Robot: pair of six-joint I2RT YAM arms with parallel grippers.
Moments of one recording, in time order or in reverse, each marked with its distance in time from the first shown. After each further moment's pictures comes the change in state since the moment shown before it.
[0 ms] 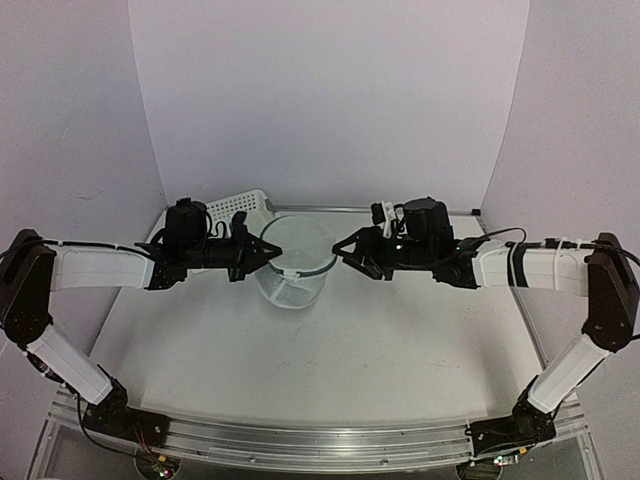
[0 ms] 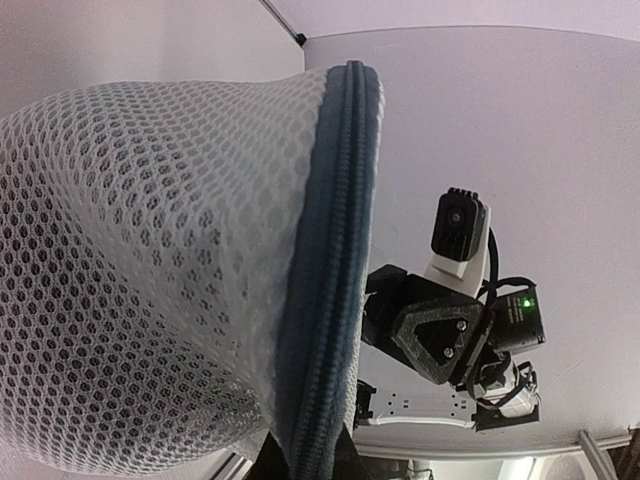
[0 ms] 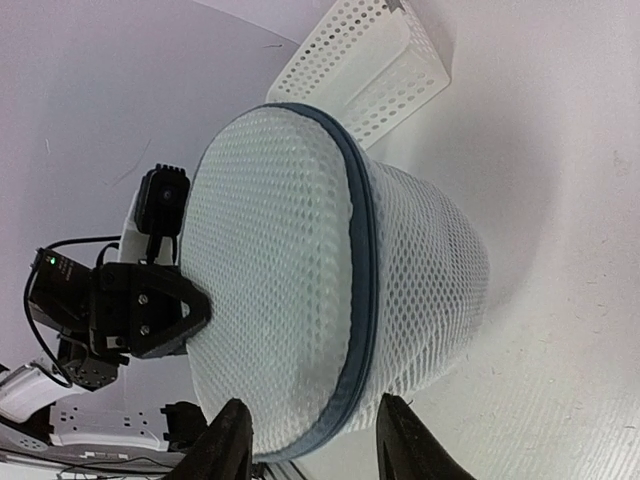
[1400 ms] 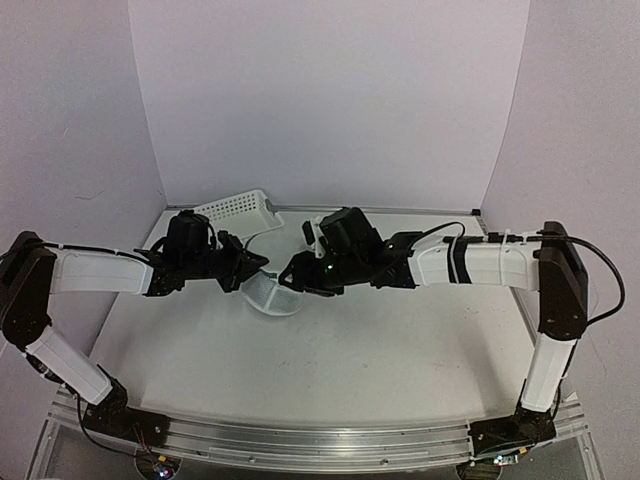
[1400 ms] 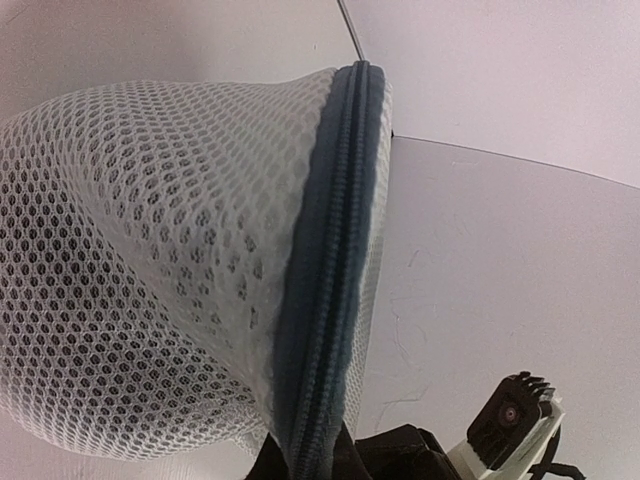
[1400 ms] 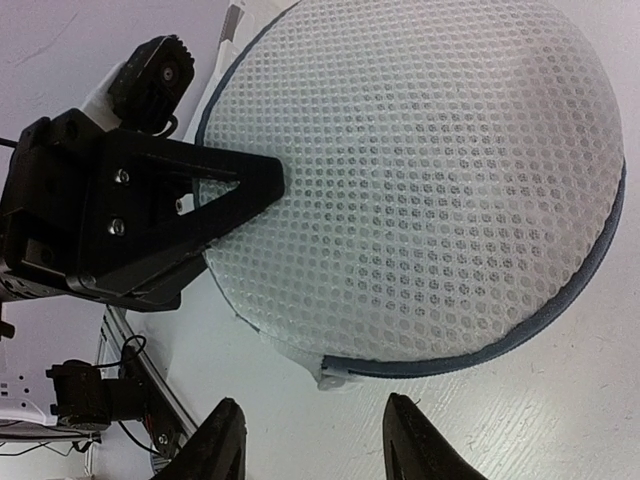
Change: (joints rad) left arm 0.001 -0.011 -0.057 -0.099 -0.277 -0.195; right arm 0.255 0.281 0.379 -0.338 0.232 -0.195
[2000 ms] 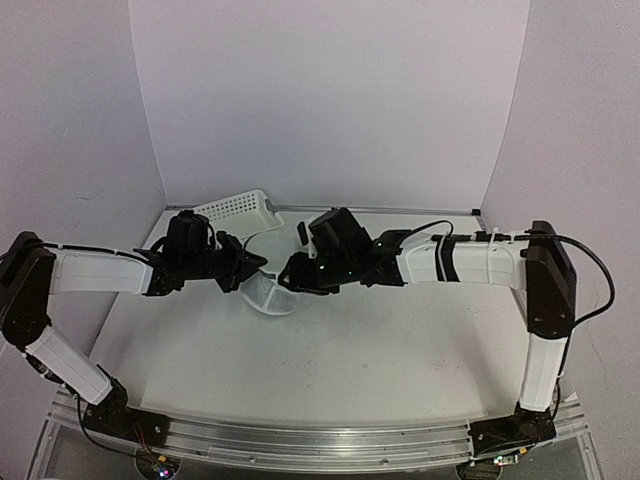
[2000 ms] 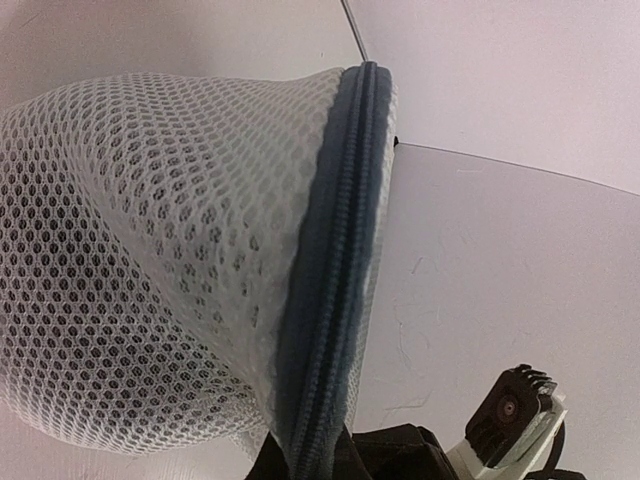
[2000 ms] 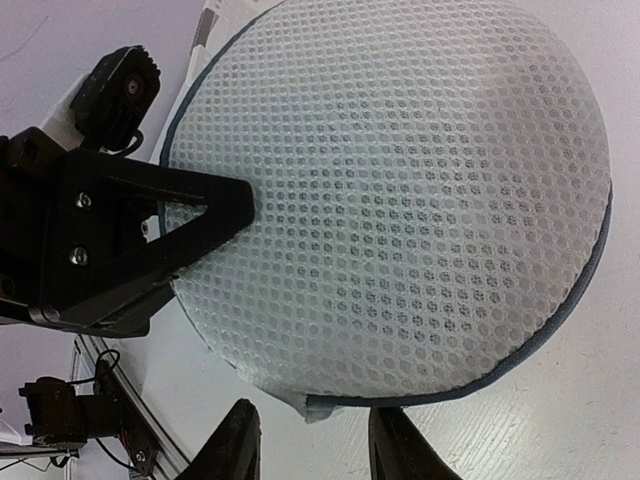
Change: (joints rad) left arm 0.000 -0.003 0.000 -0.018 -0.017 0.000; right arm 0.010 0.065 0.083 -0.060 0.066 -0.022
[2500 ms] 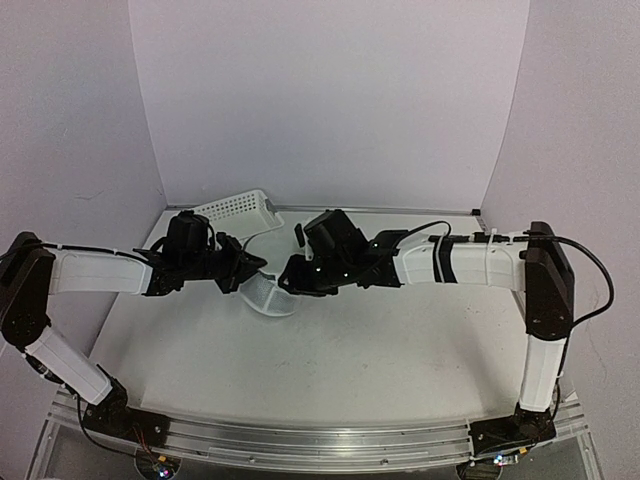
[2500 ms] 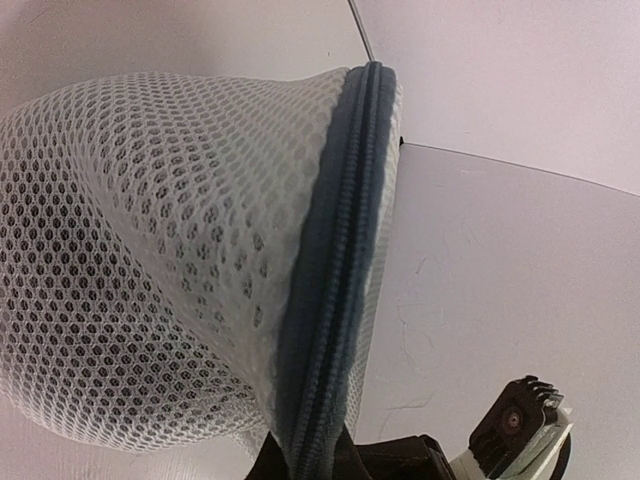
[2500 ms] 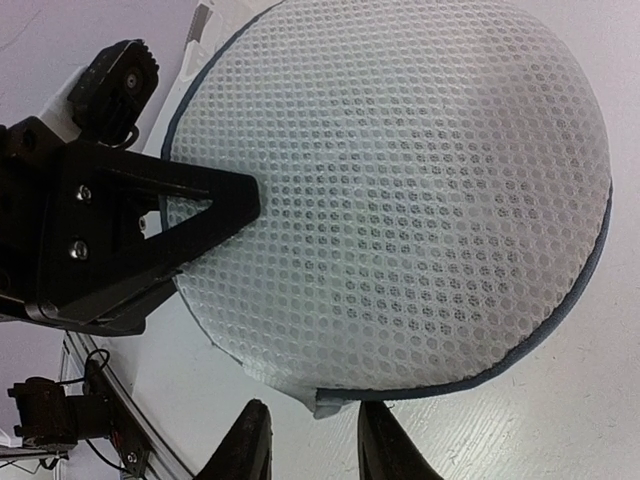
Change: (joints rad) left arm 0.000 -0.004 0.000 -0.016 -0.001 0.000; right arm 0.022 0.009 0.028 -0.041 0.042 -0.006
